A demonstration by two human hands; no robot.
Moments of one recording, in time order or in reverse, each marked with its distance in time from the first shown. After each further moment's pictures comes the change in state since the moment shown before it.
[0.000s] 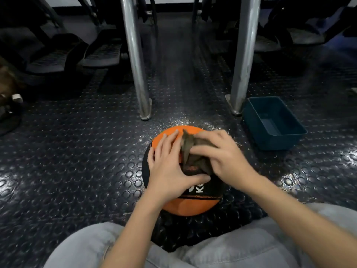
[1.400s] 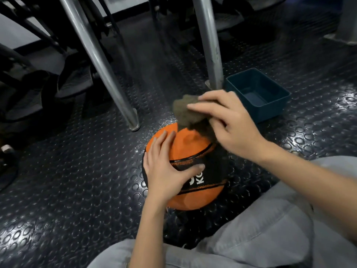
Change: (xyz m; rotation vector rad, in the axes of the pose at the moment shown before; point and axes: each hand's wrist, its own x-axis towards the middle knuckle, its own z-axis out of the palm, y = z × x) left_hand 0.005 -0.003 -0.001 -0.047 0.002 0.064; right_hand 0.000 0.006 -0.031 0.010 0.269 0.271
